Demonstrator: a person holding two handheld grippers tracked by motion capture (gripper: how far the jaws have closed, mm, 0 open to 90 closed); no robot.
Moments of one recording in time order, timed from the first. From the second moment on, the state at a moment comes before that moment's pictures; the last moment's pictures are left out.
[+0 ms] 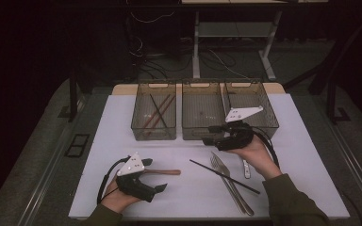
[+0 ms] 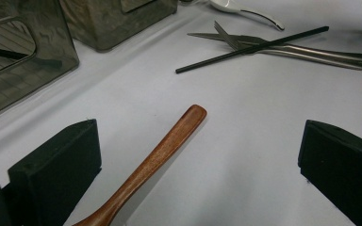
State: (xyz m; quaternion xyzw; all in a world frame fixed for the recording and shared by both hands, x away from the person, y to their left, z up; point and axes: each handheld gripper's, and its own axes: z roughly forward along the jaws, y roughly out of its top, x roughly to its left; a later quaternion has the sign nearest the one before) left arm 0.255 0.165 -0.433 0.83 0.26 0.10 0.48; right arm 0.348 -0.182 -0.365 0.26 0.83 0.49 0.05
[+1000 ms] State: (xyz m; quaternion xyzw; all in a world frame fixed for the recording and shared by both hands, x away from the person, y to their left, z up) left arm 0.255 0.166 -0.433 0.83 0.26 0.10 0.48; right arm 0.291 -0.235 -0.398 0.26 0.85 0.44 0.05
